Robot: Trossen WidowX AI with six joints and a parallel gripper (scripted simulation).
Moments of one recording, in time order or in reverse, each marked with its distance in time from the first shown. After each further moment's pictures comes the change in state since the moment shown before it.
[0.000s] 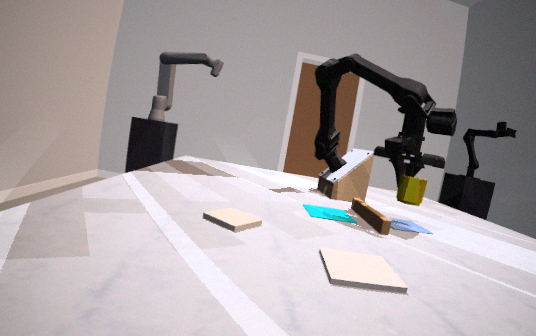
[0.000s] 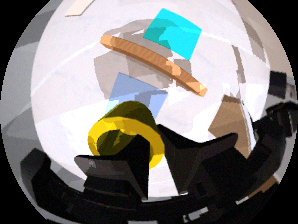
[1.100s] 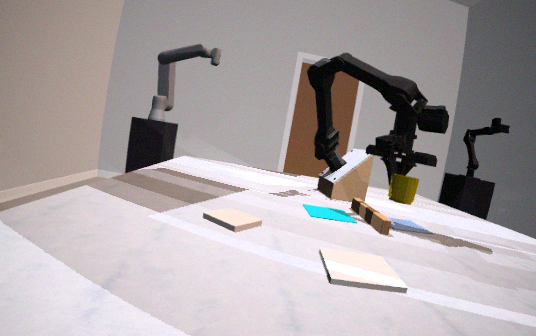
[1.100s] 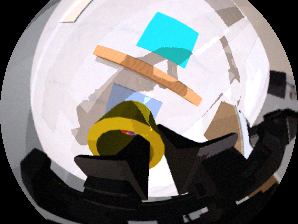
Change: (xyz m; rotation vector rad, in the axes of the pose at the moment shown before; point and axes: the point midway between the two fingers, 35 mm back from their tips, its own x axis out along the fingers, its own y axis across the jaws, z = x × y) arm 0.000 -0.013 0.022 0.012 0.009 -0.003
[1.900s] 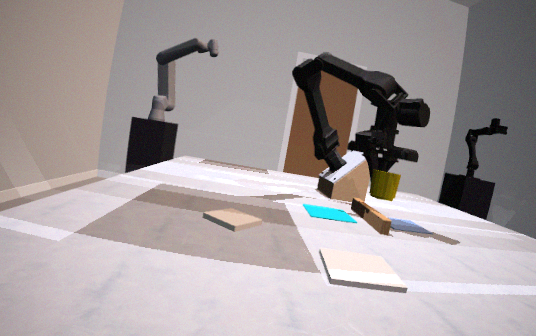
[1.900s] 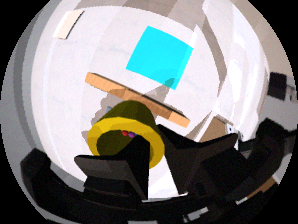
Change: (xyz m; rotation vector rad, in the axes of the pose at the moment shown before) arm -0.001 -0.027 0.048 0.006 0.000 0.002
